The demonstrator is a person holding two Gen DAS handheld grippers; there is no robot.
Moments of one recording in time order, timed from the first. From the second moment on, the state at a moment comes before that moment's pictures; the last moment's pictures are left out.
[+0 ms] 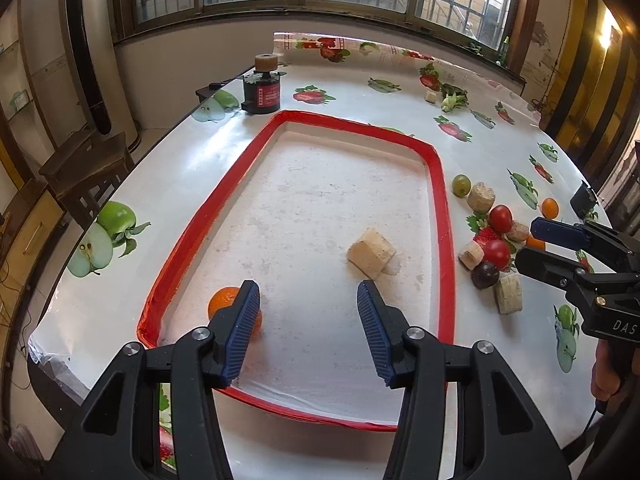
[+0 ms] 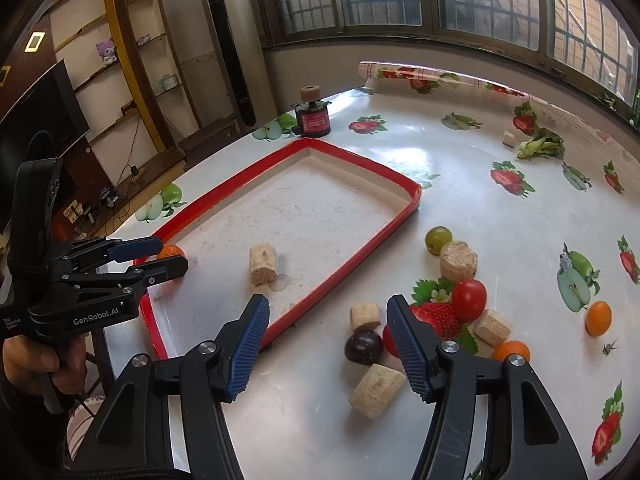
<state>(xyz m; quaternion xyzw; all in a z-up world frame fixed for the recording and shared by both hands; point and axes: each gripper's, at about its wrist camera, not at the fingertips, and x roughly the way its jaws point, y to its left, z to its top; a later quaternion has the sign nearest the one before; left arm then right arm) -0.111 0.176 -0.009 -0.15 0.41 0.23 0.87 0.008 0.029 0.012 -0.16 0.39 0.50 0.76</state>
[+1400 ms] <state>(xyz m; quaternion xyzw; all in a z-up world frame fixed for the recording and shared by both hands) -0.034 0.053 -0.009 -0.13 0.44 0.07 0.89 0.085 -0.146 -0.002 -0.07 0.42 0.35 0.83</state>
